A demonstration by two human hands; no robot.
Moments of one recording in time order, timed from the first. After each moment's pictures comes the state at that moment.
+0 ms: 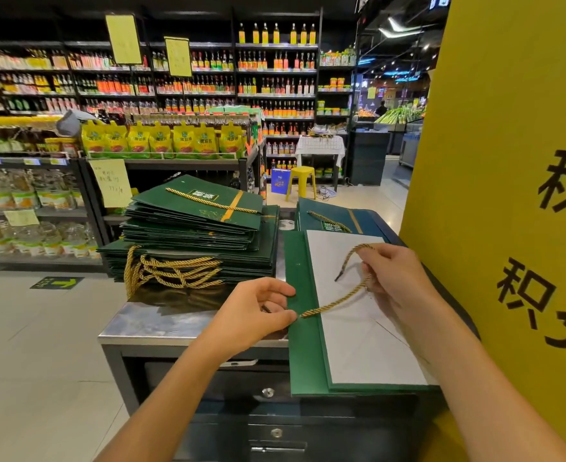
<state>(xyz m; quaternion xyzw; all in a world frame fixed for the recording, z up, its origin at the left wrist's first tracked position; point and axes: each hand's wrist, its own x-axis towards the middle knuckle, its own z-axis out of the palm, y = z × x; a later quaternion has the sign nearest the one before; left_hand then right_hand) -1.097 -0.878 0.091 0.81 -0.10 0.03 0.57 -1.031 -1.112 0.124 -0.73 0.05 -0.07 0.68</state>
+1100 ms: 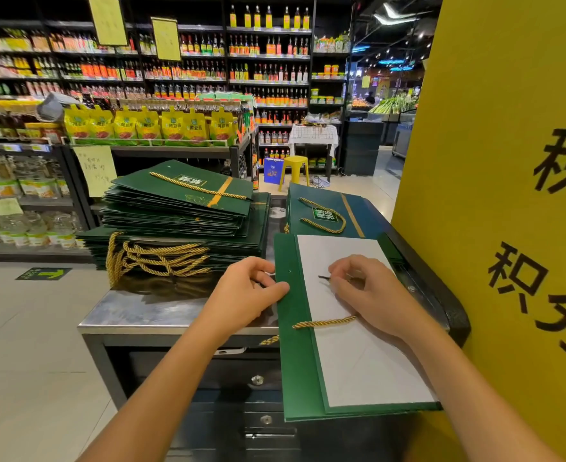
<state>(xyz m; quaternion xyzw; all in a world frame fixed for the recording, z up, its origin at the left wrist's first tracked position) -1.082 -0.887 0.088 0.84 -0.04 0.08 0.54 -1.050 -1.123 0.086 -0.89 -0.19 -0.07 0.41</state>
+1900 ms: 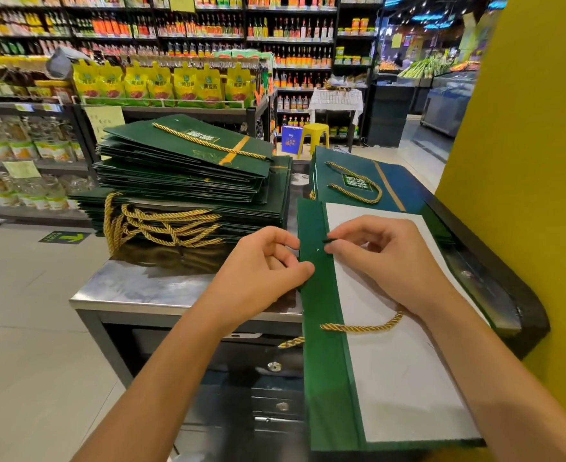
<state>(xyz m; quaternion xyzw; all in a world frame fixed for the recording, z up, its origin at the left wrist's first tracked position) -1.085 -0.881 0.085 0.80 -0.07 0.07 0.59 -1.035 -1.085 0.092 -0.81 -0.25 -0.11 0.52</state>
